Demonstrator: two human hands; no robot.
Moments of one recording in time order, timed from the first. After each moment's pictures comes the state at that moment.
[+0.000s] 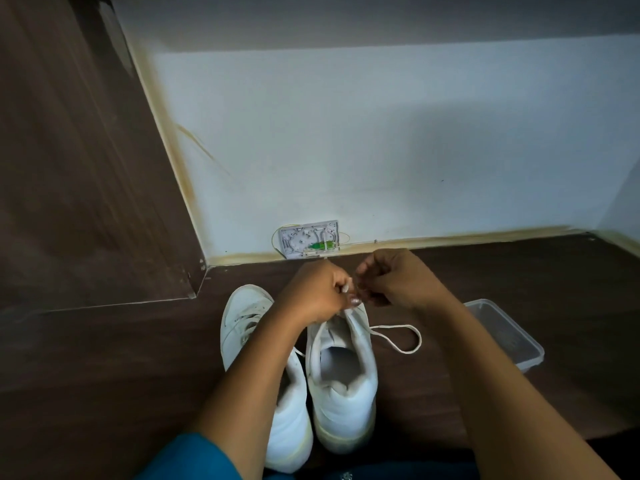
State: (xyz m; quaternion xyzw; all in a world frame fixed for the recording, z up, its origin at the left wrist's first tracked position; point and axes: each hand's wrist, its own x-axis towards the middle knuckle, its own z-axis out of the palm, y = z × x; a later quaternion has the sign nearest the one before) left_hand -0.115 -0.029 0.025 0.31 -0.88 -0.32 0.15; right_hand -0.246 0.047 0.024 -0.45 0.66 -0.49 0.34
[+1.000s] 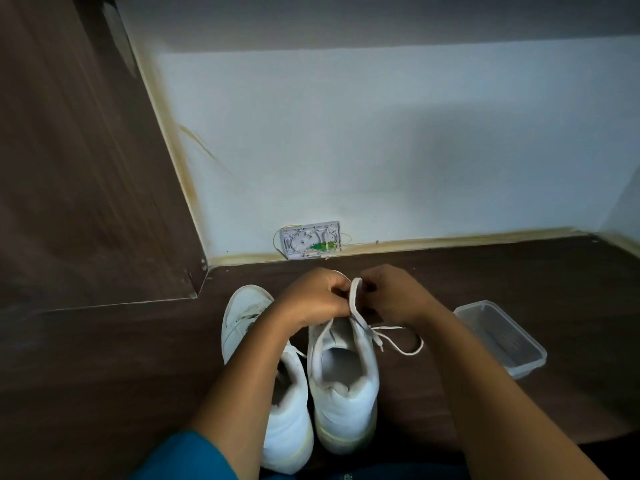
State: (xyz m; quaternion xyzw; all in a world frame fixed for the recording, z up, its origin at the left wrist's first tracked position) left_hand -0.110 -0.032 0.020 0.32 -0.83 -0.44 0.12; right_hand -0.239 0.046 0.018 -0.55 0.74 -0.31 0.23
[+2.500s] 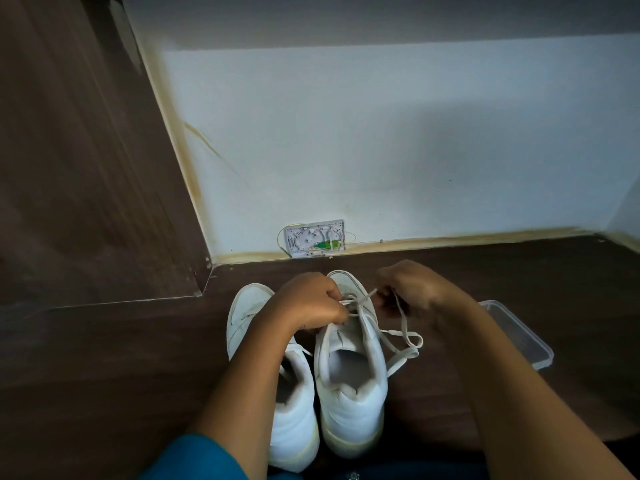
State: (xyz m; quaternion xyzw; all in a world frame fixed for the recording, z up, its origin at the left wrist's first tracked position) left_hand -0.100 -0.035 0.026 0.39 -0.87 -0.29 0.03; right_hand -0.244 0.048 0.032 -0.36 0.72 -0.42 0.41
